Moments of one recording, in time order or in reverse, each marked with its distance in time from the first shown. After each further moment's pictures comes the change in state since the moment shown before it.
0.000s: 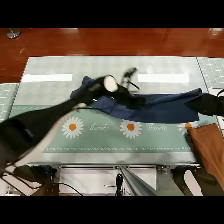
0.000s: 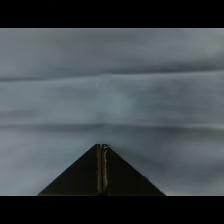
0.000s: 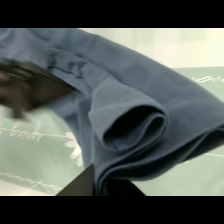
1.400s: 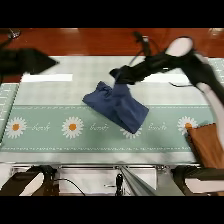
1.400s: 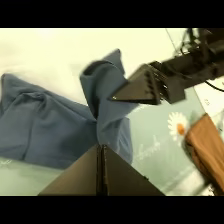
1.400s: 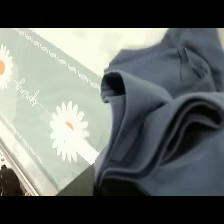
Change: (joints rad) left arm 0.823 0.954 -0.367 -0.080 -0.328 0.230; right arm 0.663 -0.948 0.631 0.182 -0.285 0.008
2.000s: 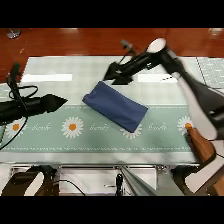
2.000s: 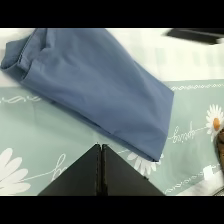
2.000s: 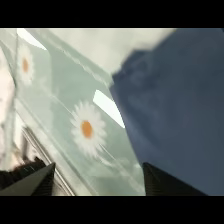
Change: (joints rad) left arm 0.014 0.135 -0.504 -0.001 0.189 0.016; right arm -0.104 -0.182 0.214 0.063 0.236 0.062
